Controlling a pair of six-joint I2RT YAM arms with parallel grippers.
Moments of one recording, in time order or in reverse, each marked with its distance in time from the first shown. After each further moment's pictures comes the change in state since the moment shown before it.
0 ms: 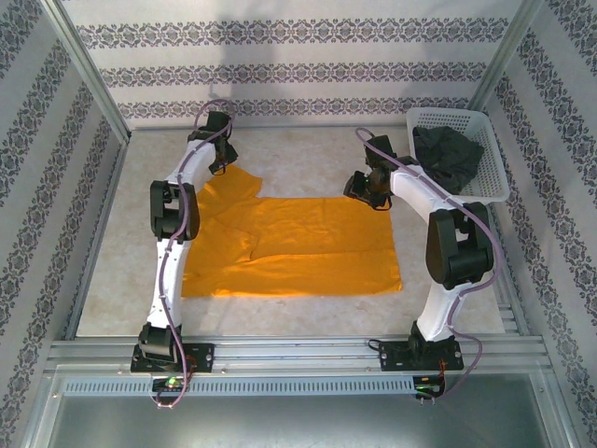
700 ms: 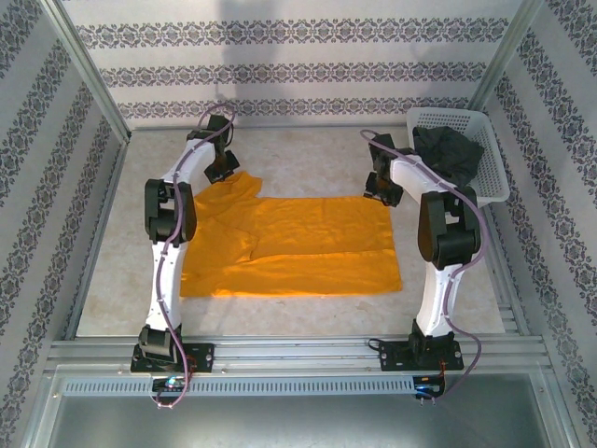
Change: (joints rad) left arm -0.019 -0.174 -0.220 -0.103 0.097 0.002; right arm -0.070 0.193 0.169 -0.154 0.297 -0.009
